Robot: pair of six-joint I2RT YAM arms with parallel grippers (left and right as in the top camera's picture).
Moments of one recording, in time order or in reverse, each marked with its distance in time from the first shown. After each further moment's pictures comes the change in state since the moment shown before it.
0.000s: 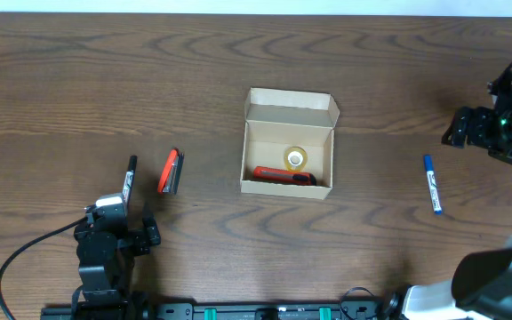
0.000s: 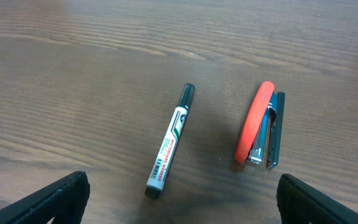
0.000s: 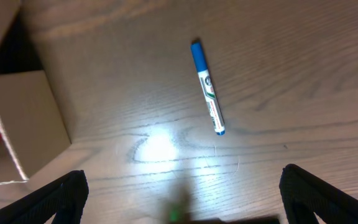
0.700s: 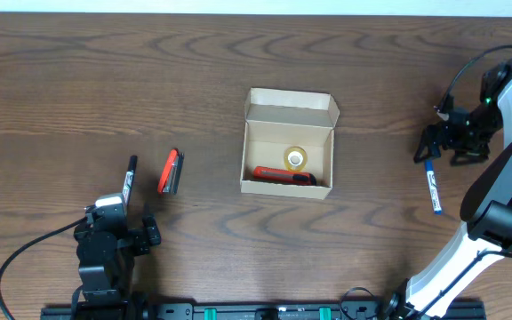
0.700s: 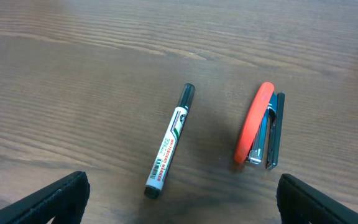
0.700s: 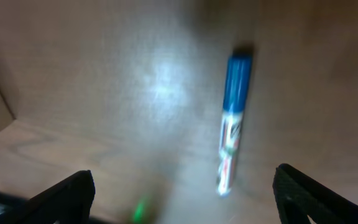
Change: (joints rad) left arm 0.000 0.000 0.000 0.000 0.000 -0.010; right arm 0.000 0.443 0.005 0.060 -0.056 -0.329
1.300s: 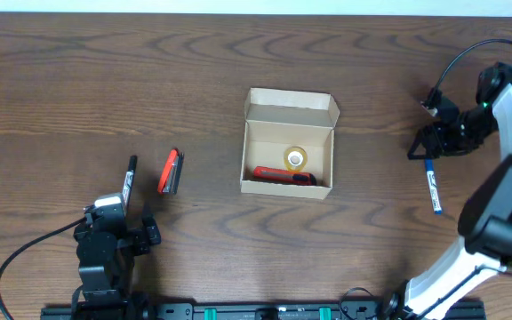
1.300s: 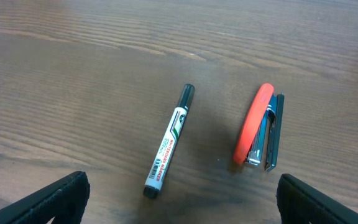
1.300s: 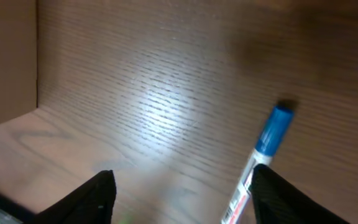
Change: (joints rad) left arm 0.000 0.000 0.000 0.001 0.000 -0.009; right arm 0.025 -0.161 -0.151 0.128 -0.119 -0.202
